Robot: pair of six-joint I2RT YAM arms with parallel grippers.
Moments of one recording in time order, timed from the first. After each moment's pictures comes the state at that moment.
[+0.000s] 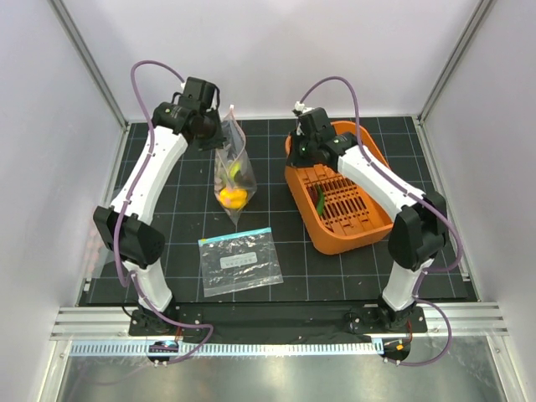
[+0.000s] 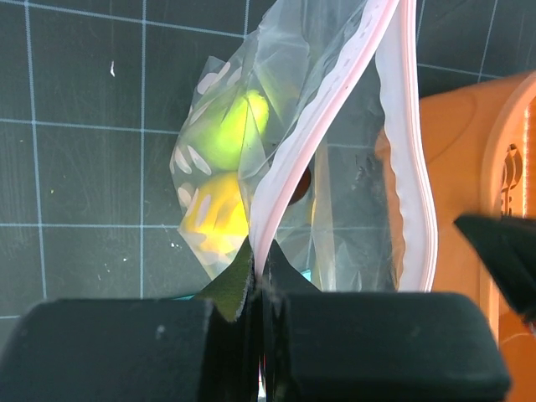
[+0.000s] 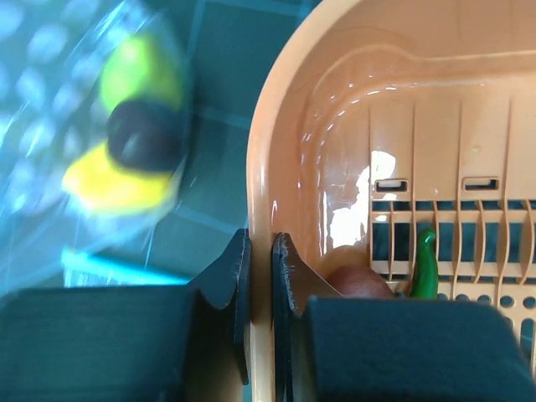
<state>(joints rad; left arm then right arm) -0.36 1.82 2.04 -1.09 -0.09 -0.50 0.51 1.78 1.61 -0.58 -0.06 0.35</state>
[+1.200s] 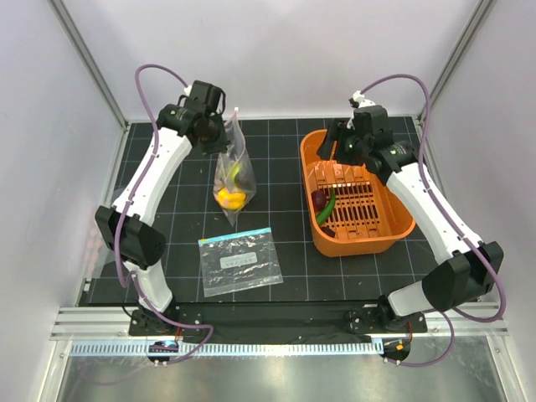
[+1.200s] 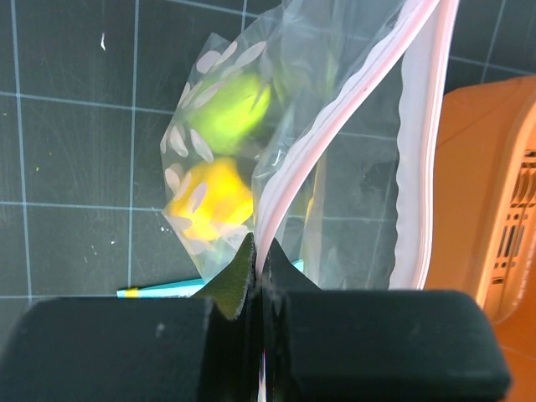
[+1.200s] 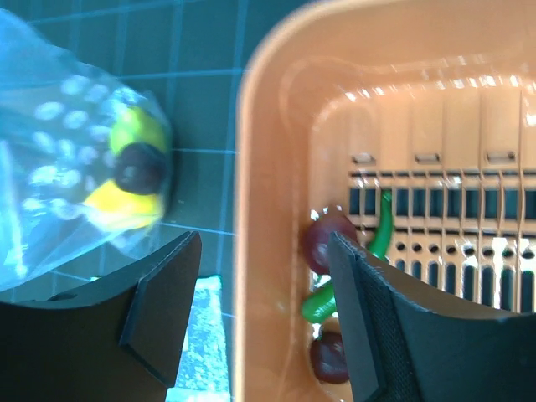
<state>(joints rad) -0.39 1.82 2.03 -1.11 -0.11 -0.55 0.35 1.44 1.47 -0.63 -0.01 0.42</state>
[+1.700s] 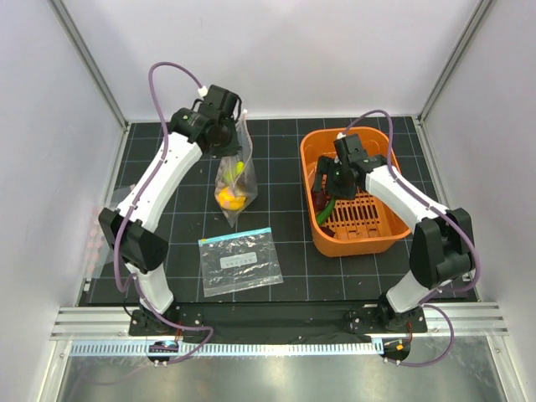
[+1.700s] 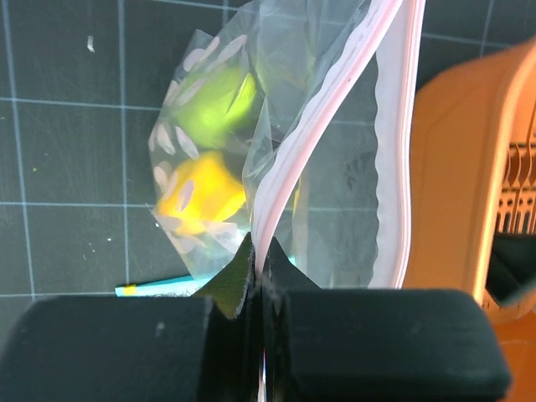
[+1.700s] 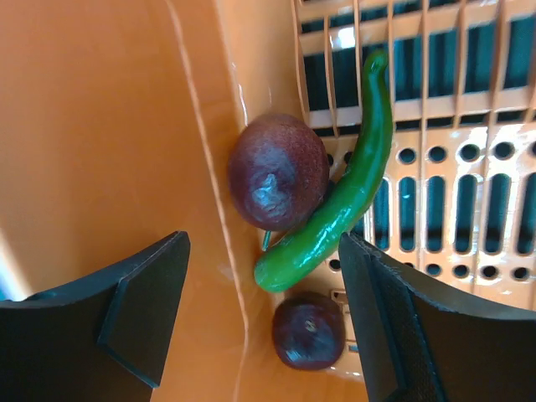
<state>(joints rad) -0.49 1.81 2.03 -1.11 -0.20 -0.56 0.34 1.59 1.24 -0.63 -0.06 0.51</state>
